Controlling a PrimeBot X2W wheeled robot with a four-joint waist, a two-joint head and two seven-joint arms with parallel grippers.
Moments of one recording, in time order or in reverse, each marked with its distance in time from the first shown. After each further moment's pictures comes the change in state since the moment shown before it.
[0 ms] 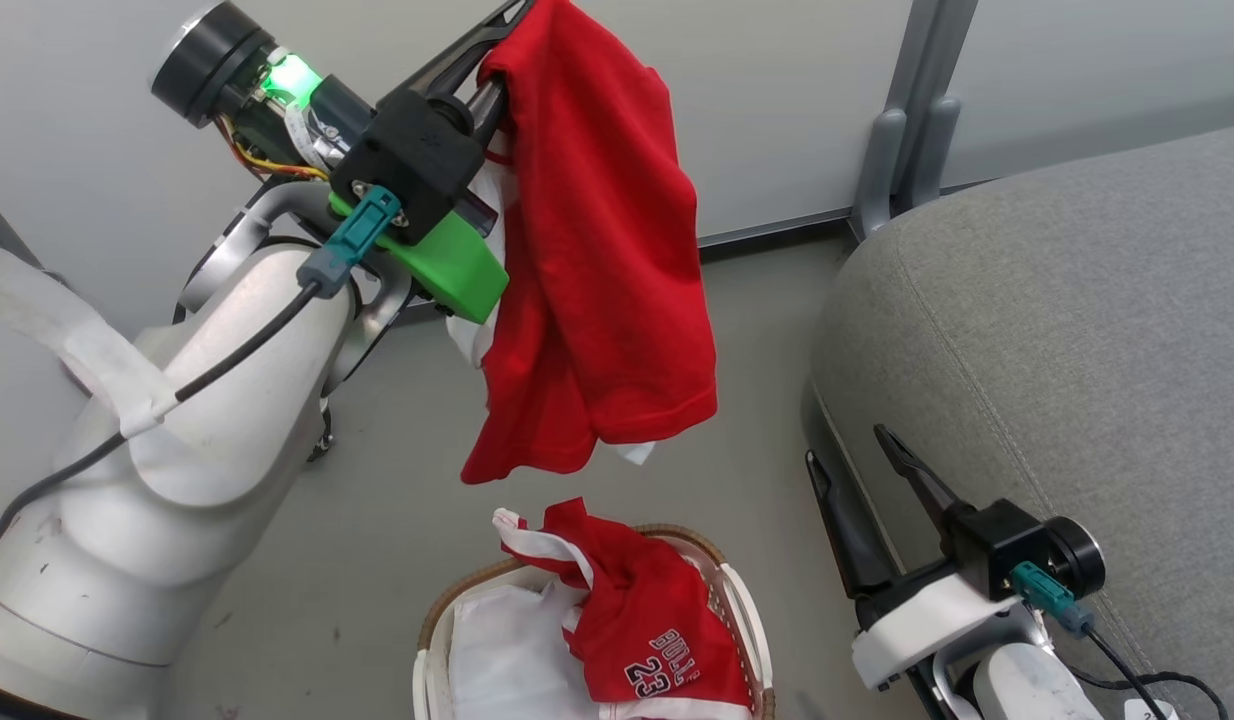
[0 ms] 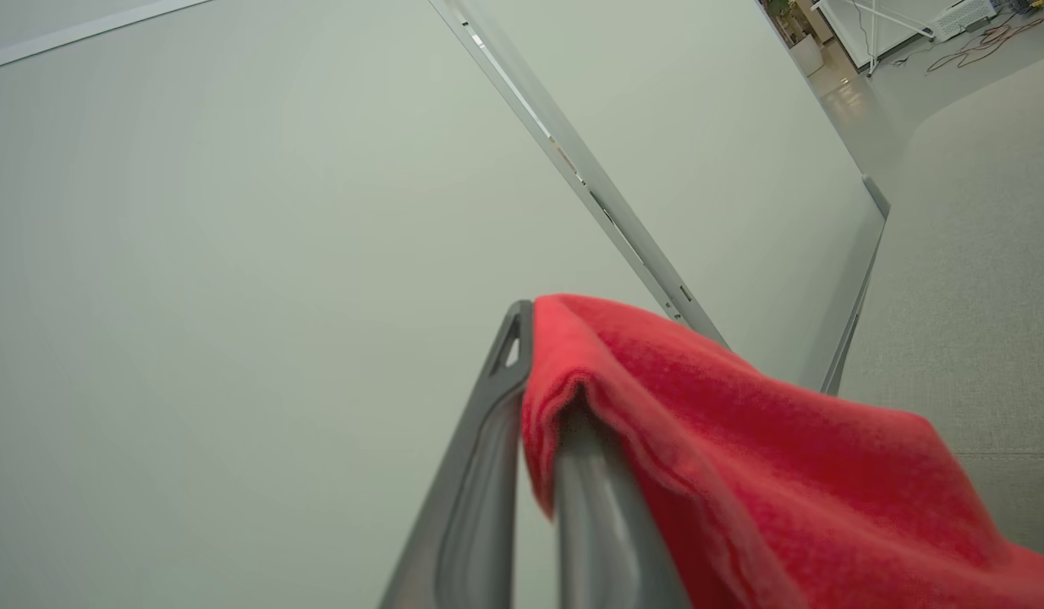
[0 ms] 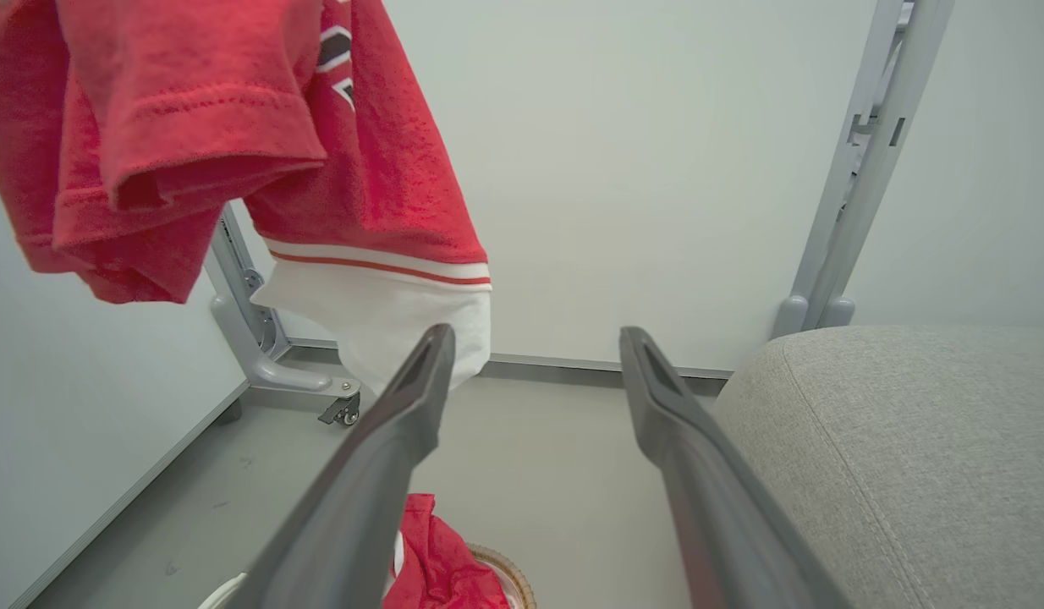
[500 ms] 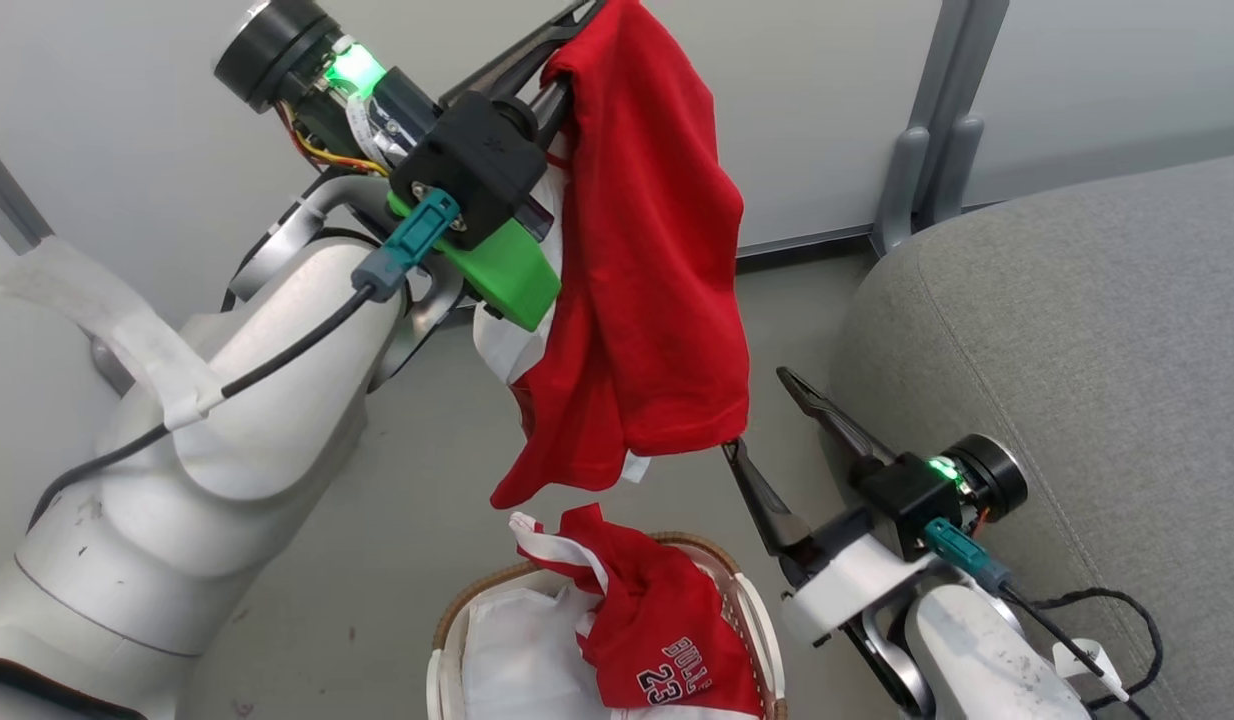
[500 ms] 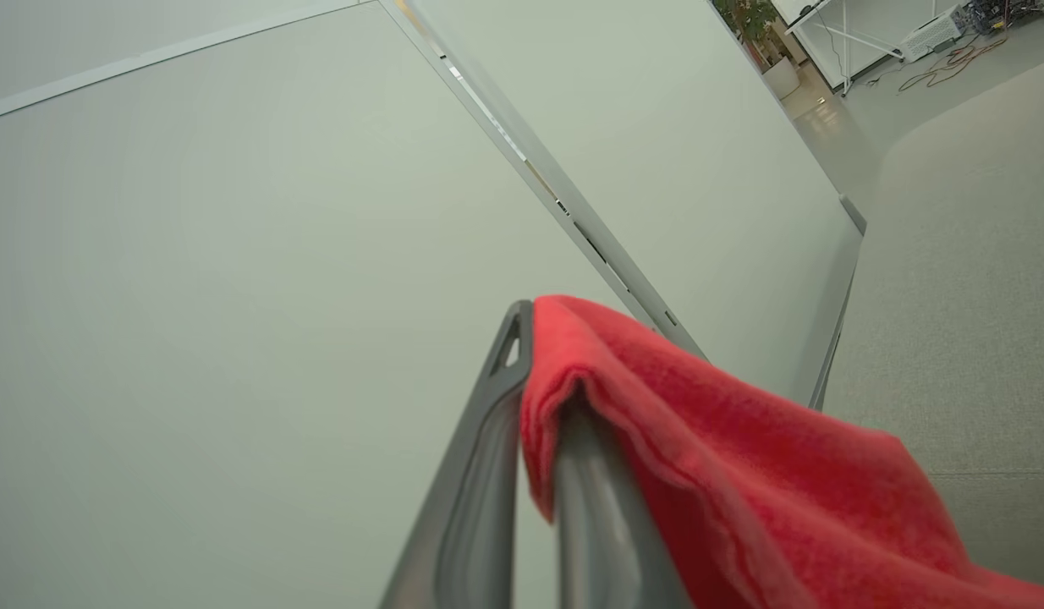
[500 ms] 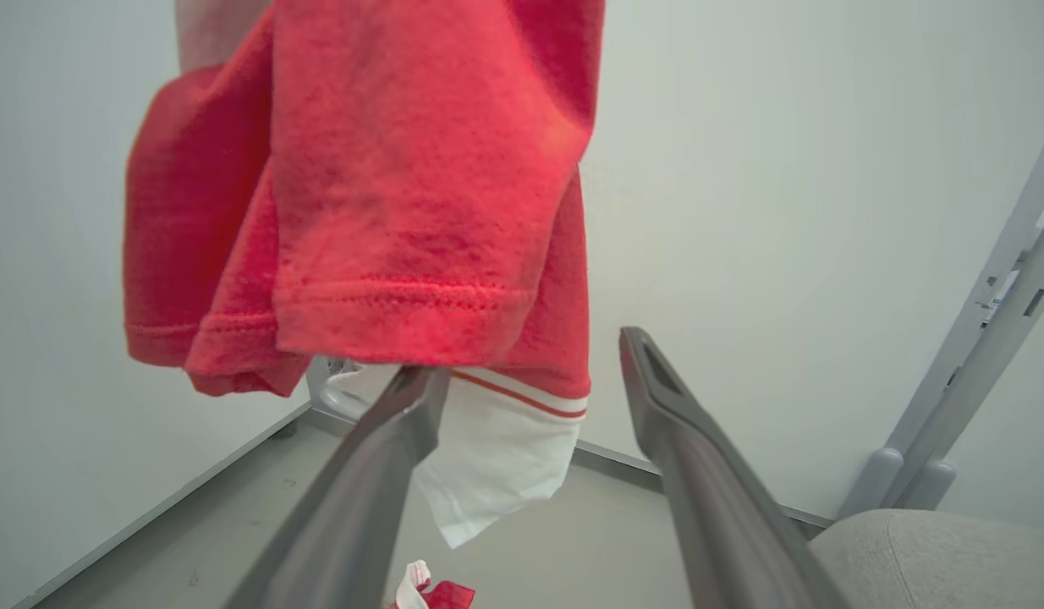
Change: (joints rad) left arm -0.039 -0.034 -0.059 -0.004 -0.024 -0.003 -0.008; right arm -0.134 0.000 0.155 -0.004 -0.056 0.000 0.000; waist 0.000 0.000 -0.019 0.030
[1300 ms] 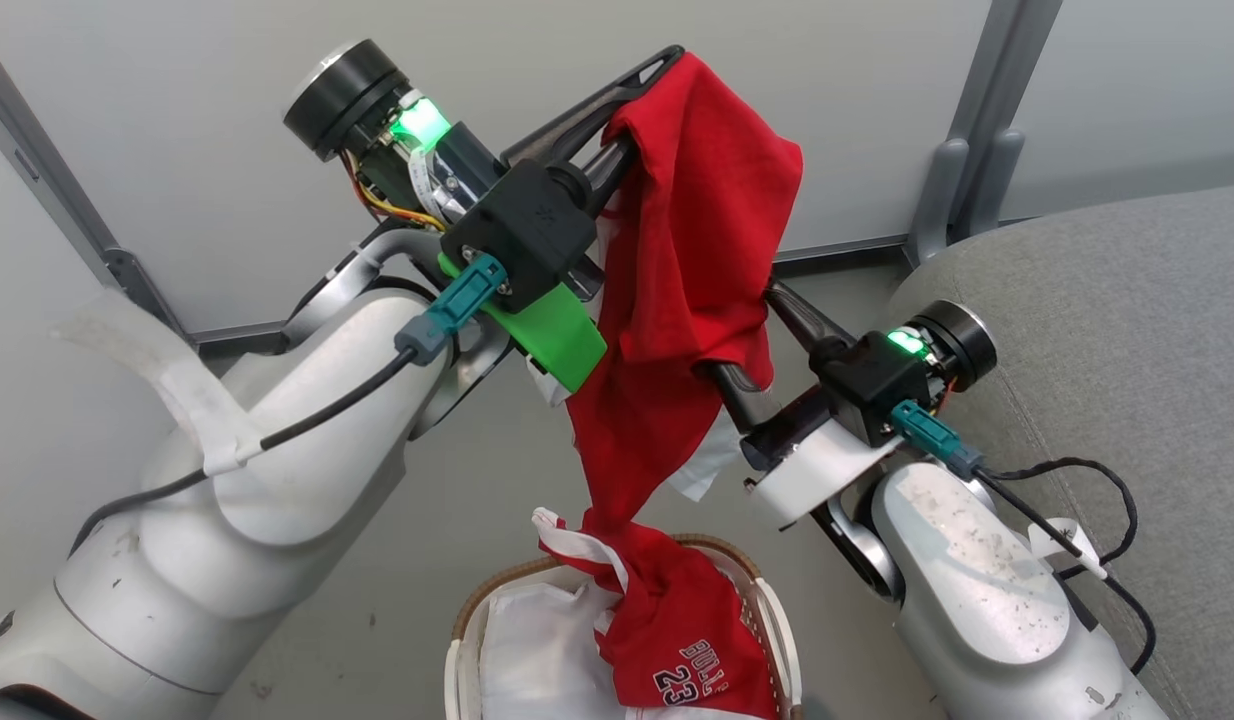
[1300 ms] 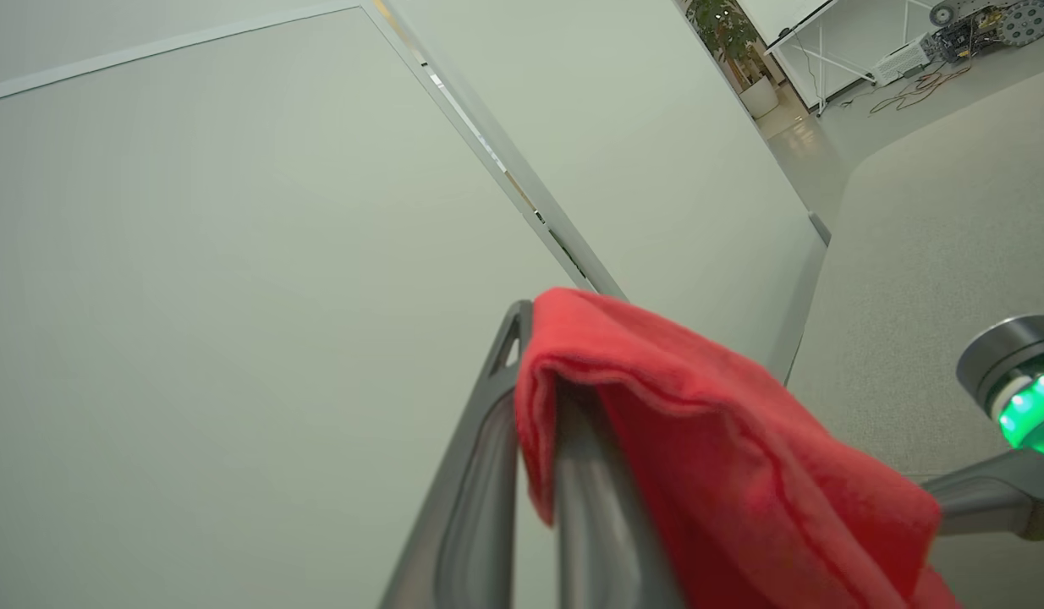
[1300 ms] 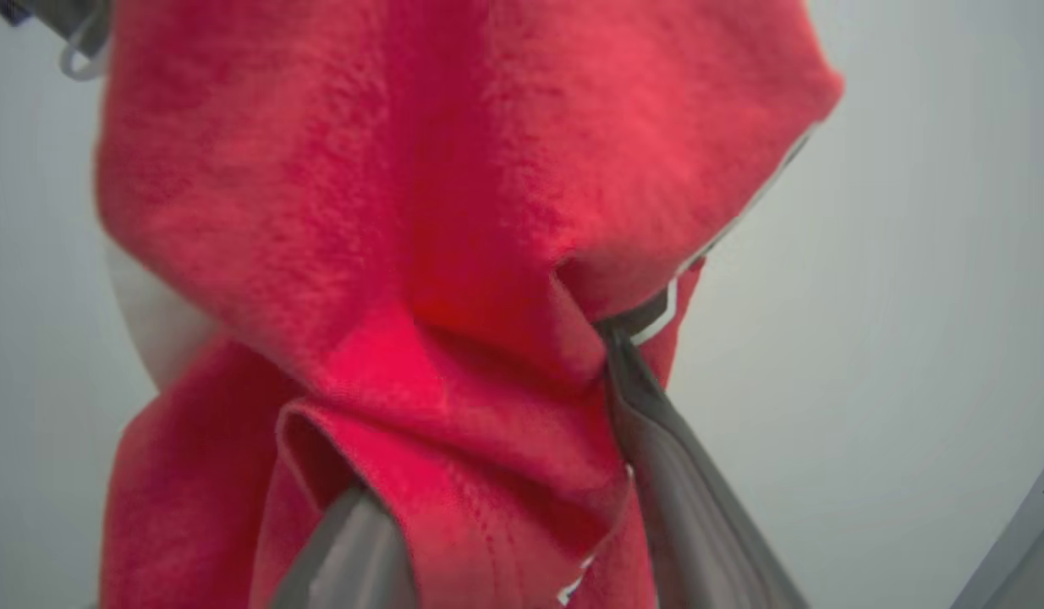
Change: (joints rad) left arm 0.043 -0.014 -0.051 -0.074 -0.030 0.011 -0.005; right arm -0.247 0.000 0.067 0.069 0.030 0.000 0.000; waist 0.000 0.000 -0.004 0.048
